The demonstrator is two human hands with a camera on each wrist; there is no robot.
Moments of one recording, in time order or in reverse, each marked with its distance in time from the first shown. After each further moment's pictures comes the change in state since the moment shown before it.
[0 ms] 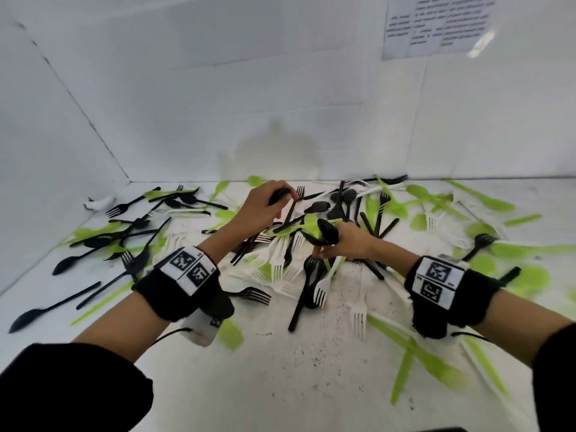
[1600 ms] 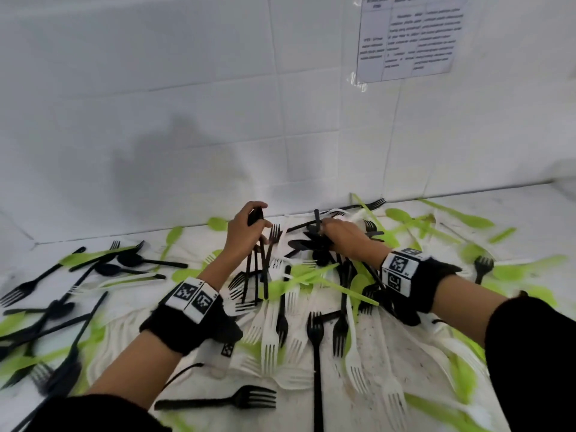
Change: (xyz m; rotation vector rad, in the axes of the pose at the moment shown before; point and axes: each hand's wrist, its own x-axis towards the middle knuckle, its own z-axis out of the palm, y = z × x) left_hand 0.102 -0.091 0.023 -0.322 0.048 -0.319; right_hand 0.100 0.049 -0.043 -0.616 0.158 0.219
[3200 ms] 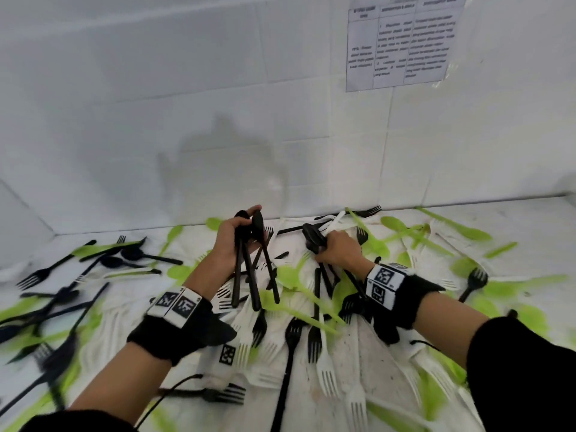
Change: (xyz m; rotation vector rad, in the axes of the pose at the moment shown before) left_hand -0.019 0.028 0.016 -0.988 0.012 -0.396; right_hand -0.012 0.015 0.015 0.399 0.036 0.354
